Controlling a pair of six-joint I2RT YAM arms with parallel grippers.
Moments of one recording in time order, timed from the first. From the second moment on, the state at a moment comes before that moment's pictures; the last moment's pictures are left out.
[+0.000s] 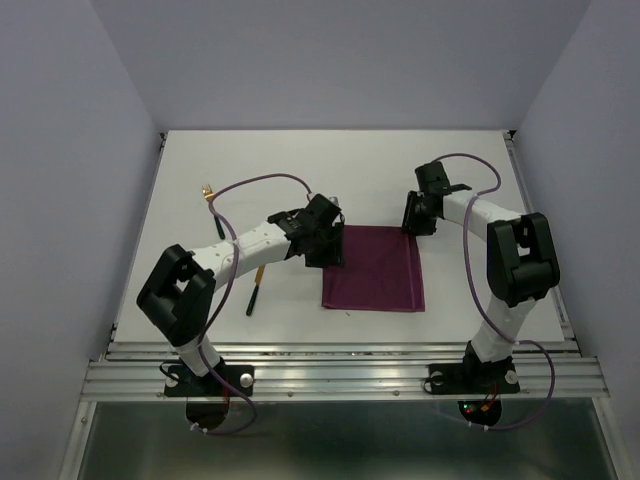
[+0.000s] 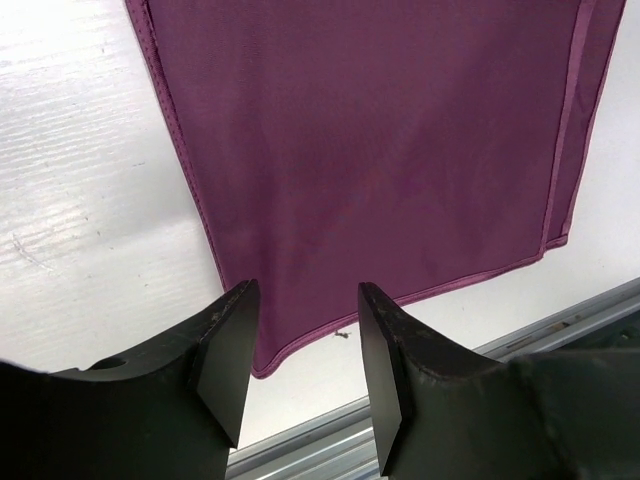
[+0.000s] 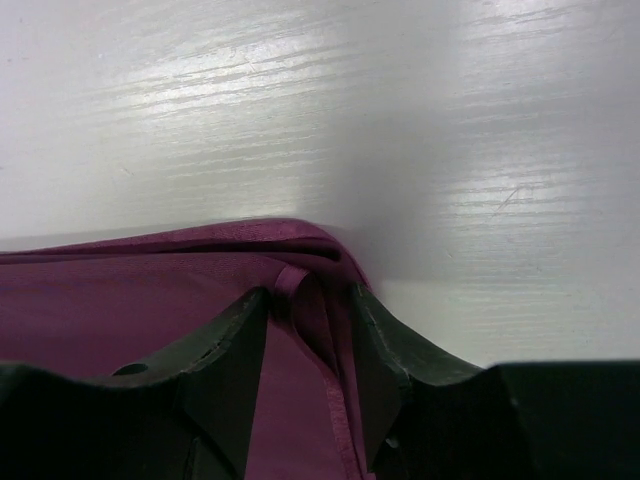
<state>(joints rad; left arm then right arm) -0.78 1.64 1.16 -0.53 0.04 -0.70 0.22 1.83 1.23 -0.48 0.03 0.45</state>
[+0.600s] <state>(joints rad) -0.76 1.72 1.21 -0.54 0.06 -0.67 0.22 1.85 1.25 -0.46 0.03 0.45</state>
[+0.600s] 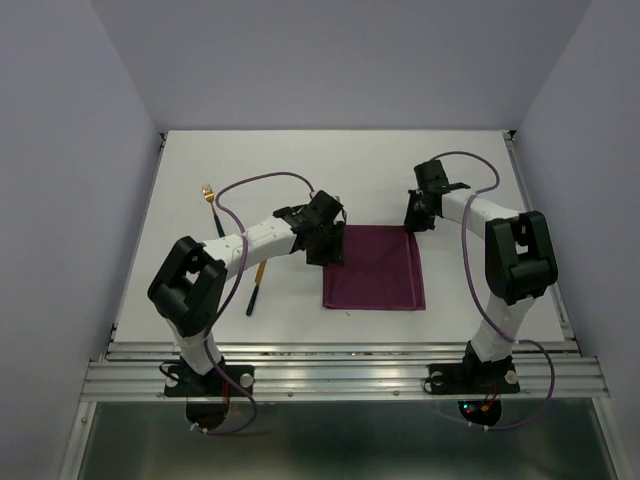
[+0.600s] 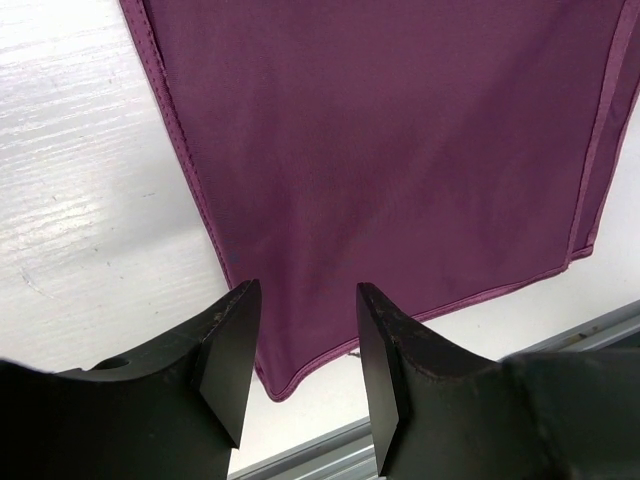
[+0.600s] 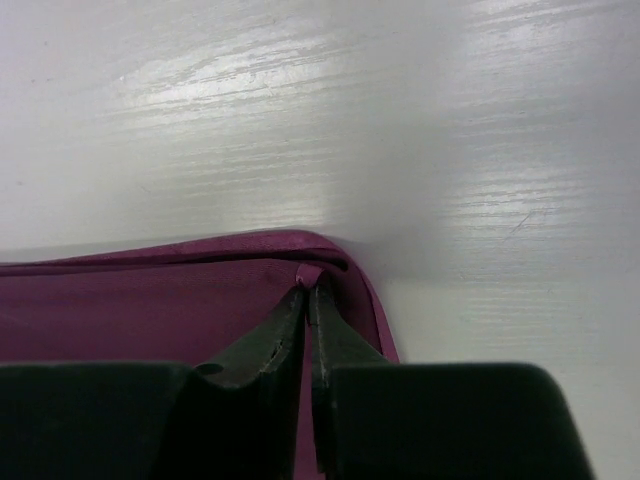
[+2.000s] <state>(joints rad) -0.70 2.12 1.70 -0.50 0.25 -0.66 0.20 1.81 1.25 -0.46 0.09 0.44</state>
